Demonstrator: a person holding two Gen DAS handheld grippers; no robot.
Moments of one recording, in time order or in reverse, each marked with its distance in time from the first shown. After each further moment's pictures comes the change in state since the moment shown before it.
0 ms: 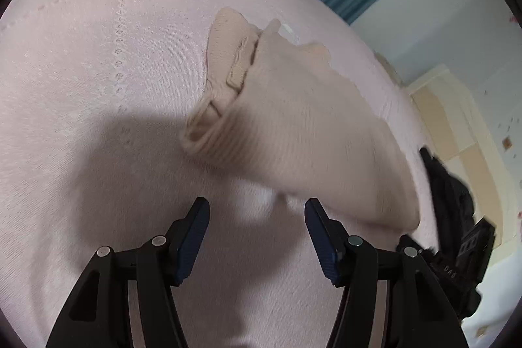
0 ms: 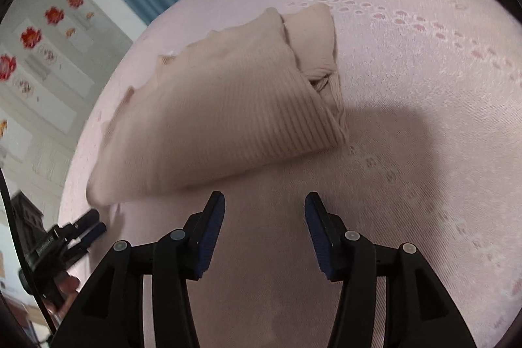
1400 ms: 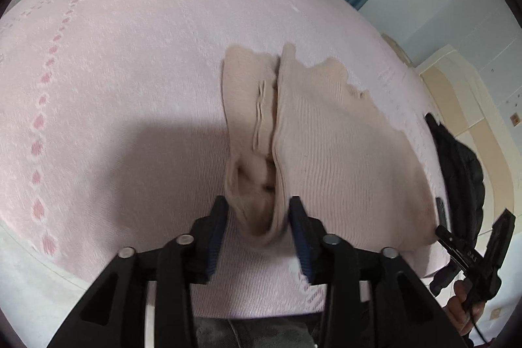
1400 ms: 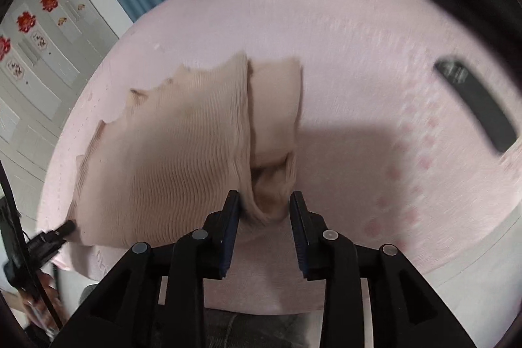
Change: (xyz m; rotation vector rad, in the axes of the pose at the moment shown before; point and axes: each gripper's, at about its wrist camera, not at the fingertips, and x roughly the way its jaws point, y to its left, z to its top) left arm -0.102 0.006 -0.091 0.046 0.044 0.112; right arm -0.133 -0.046 -0.073 -0.097 -0.041 -0.158
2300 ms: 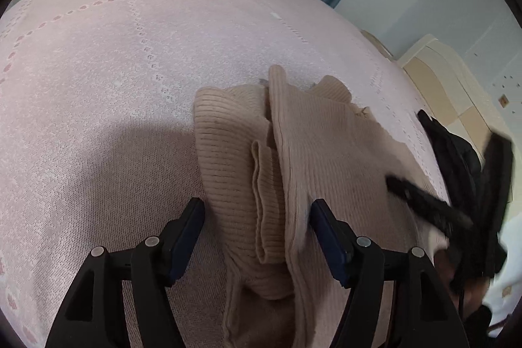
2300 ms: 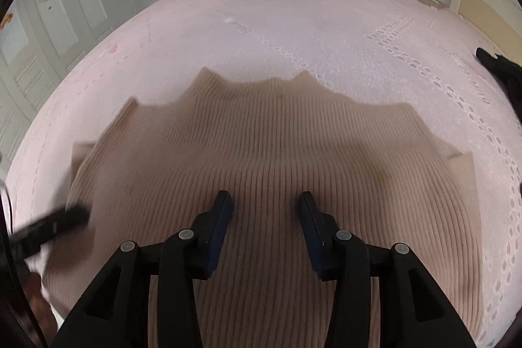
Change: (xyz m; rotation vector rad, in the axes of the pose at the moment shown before) left arm 0.056 -0.005 0.046 0.126 -0.024 -0.074; right arm 0.112 0.167 0.040 -0.279 -0.003 -0.018
